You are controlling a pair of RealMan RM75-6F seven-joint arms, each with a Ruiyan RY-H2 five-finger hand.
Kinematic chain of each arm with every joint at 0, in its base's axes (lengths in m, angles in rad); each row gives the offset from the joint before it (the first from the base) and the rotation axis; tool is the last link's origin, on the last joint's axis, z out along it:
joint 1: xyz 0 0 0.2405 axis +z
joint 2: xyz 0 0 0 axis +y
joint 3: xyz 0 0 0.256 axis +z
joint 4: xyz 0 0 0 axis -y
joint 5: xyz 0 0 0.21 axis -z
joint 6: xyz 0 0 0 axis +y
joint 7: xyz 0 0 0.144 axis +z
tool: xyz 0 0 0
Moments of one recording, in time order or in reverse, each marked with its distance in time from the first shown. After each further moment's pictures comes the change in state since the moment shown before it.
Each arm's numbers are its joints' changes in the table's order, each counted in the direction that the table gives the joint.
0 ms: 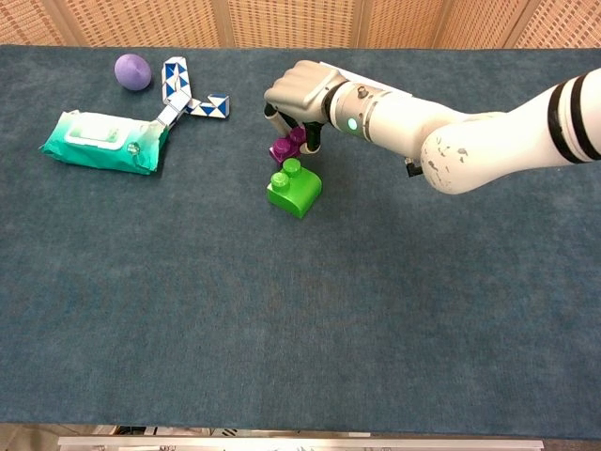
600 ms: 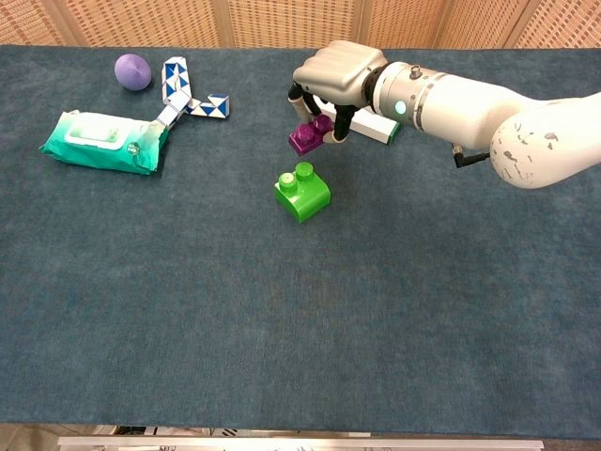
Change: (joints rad) left arm -0.007 0.001 0.003 0.017 -0.018 -0.007 0.017; right arm -0.077 0.195 -0.019 0.270 0.020 0.093 0.048
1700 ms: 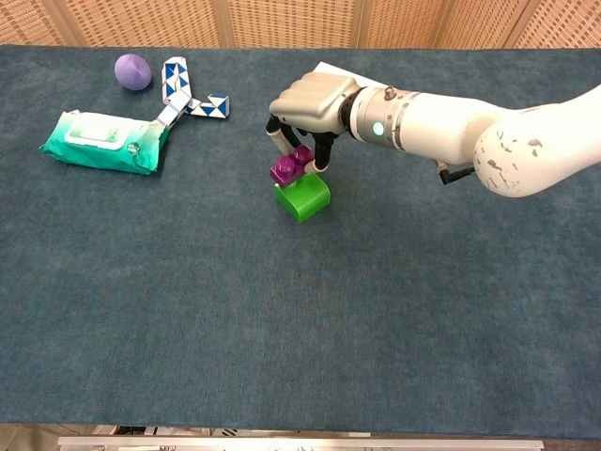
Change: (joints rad) left arm 0.011 -0.004 0.000 -0.016 0.007 0.013 -0.012; right arm 0.066 -0.019 -0.032 0.035 -0.036 -0.068 0.010
